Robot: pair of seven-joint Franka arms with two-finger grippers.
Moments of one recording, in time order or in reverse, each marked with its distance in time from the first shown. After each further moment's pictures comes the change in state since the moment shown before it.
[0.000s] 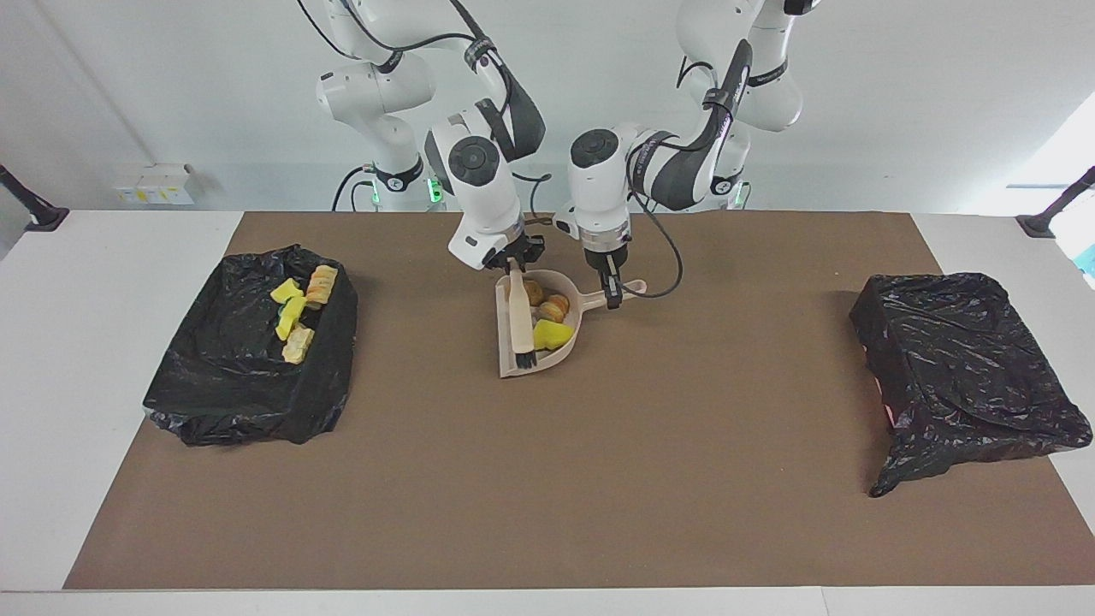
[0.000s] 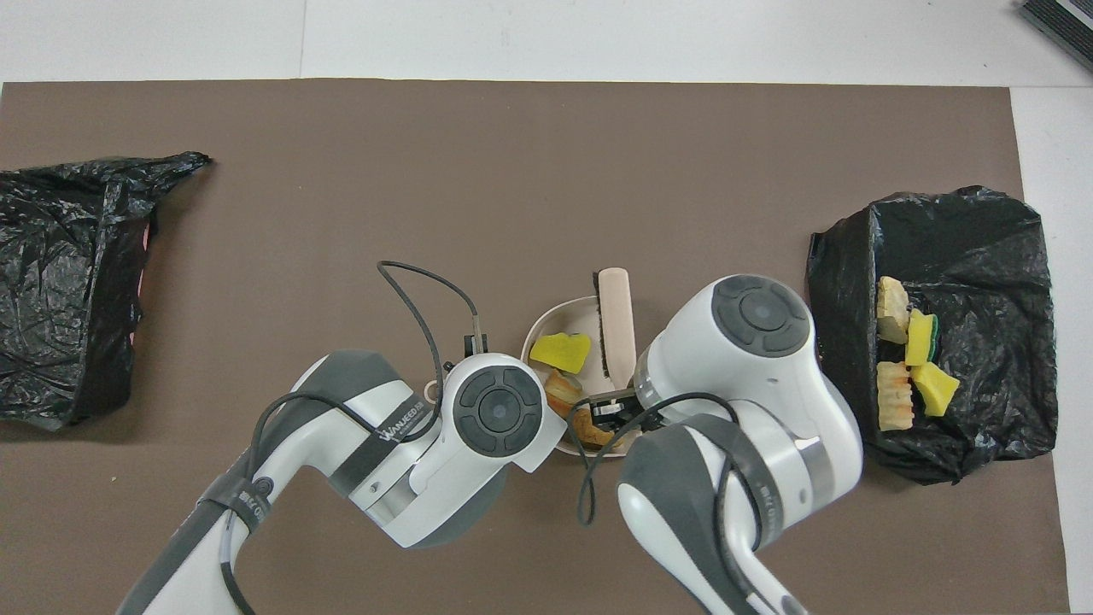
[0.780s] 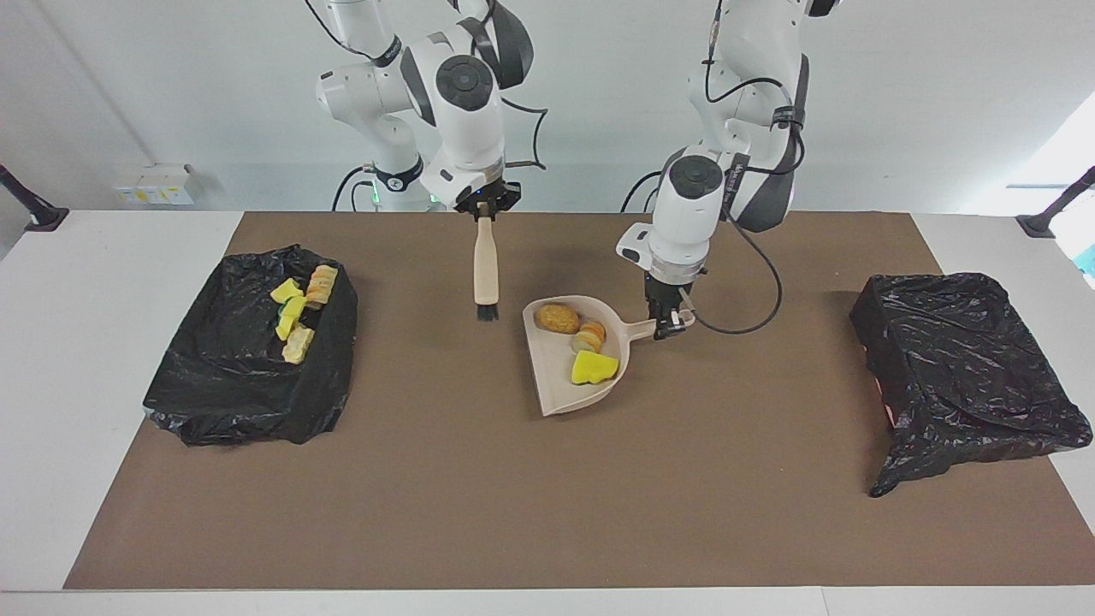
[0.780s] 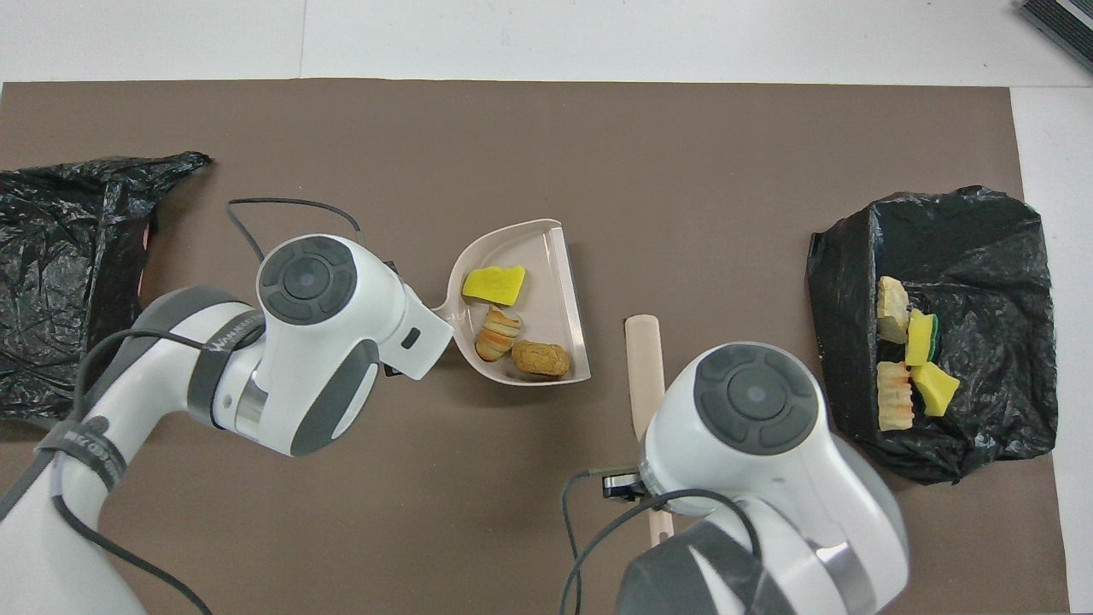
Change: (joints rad) left arm 0.266 0.004 0.014 0.107 -0.184 -0.053 0.312; right arm 0.103 -0.168 0.030 -0.066 -0.053 -0.152 0.202
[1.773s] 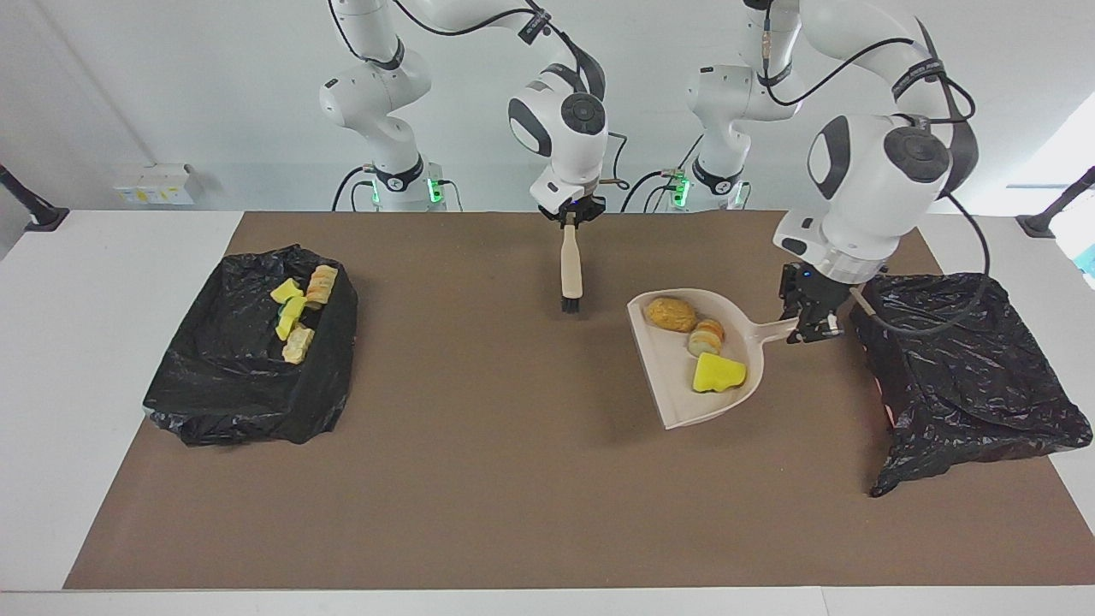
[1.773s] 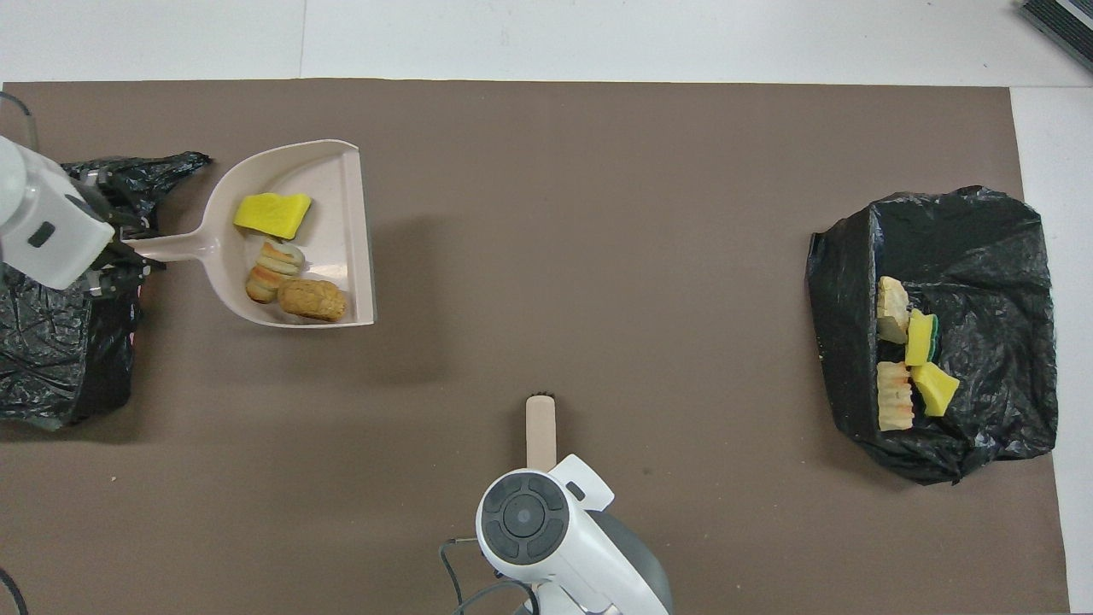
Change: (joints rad) left arm 0.487 0.003 0.003 0.263 -0.031 -0.267 0.546; right arm 0.285 0.201 0.000 -0.110 0.025 0.303 0.283
